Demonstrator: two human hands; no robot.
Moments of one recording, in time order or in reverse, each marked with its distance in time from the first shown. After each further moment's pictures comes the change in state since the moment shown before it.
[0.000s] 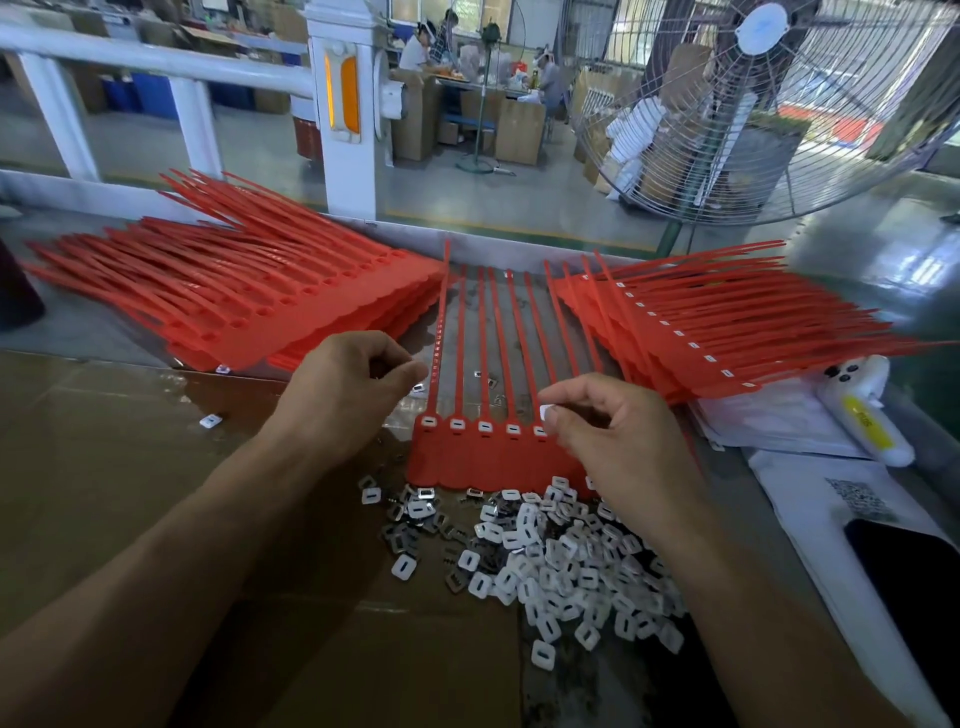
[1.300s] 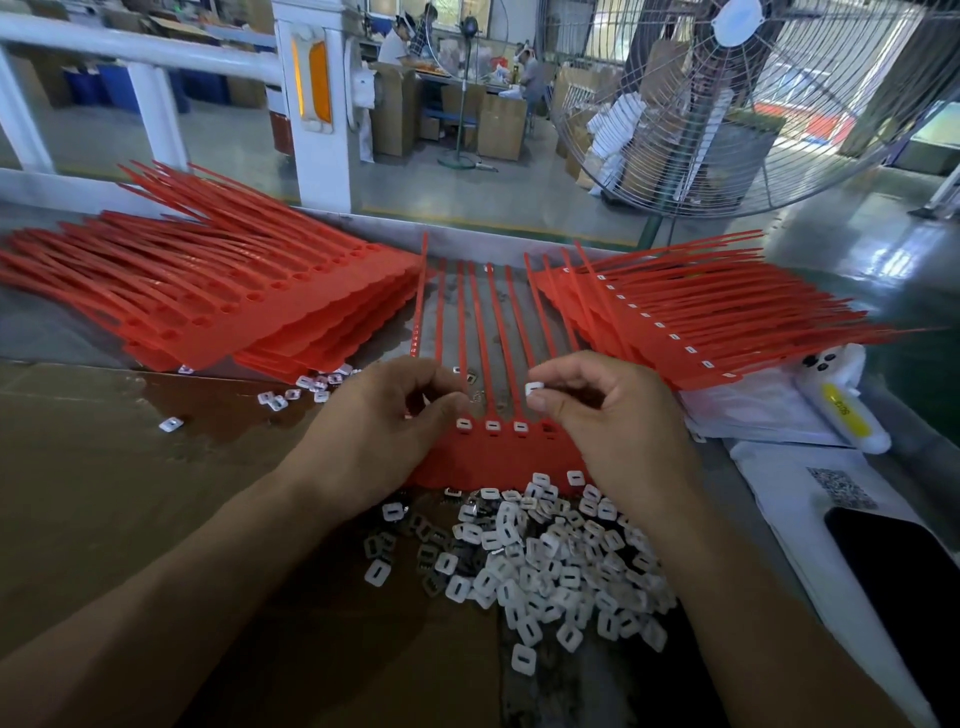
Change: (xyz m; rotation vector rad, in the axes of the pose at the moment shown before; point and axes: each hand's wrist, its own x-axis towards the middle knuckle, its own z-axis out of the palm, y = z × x) left_hand -0.026 0.023 0.026 -0.103 -0.159 0.236; right_hand 0.010 0.004 -0.005 -0.023 0.071 -0.103
